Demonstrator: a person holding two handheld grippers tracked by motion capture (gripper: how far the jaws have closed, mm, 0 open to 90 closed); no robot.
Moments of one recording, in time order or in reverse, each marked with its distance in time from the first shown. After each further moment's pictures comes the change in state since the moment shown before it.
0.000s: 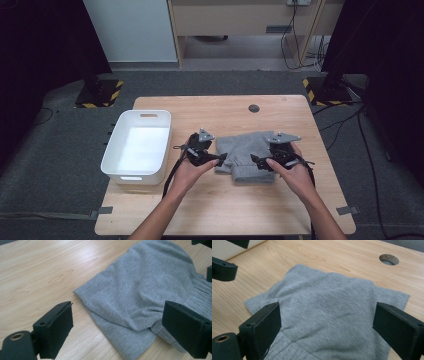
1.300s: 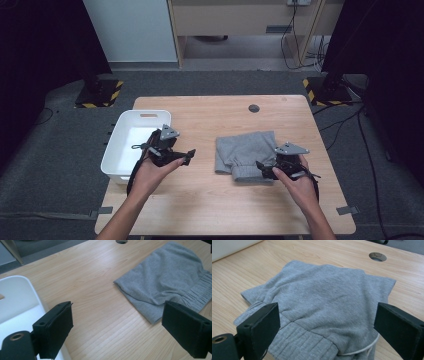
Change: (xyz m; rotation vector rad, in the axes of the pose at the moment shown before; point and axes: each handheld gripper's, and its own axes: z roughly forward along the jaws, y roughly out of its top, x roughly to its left) left arm 0.039 -0.005 -0.109 -0.006 0.125 0.003; right arm 0.004 -0.029 -0.017 -0.057 -0.052 0.004
